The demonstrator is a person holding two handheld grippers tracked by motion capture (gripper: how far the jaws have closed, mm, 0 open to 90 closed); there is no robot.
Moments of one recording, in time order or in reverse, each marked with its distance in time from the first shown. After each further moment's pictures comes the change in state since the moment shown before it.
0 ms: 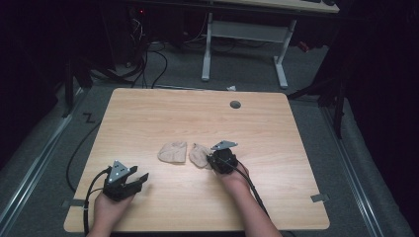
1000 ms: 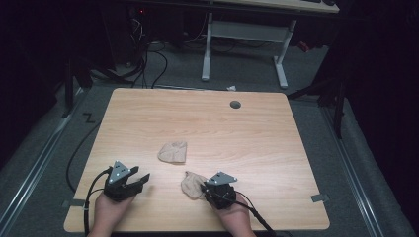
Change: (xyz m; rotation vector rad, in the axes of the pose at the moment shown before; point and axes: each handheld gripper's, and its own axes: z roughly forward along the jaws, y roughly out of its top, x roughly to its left) left arm -0.003 0.001 0.000 -0.006 -0.016 -0.002; right arm 0.072 -0.057 -0.050 -0.033 0.058 -0.019
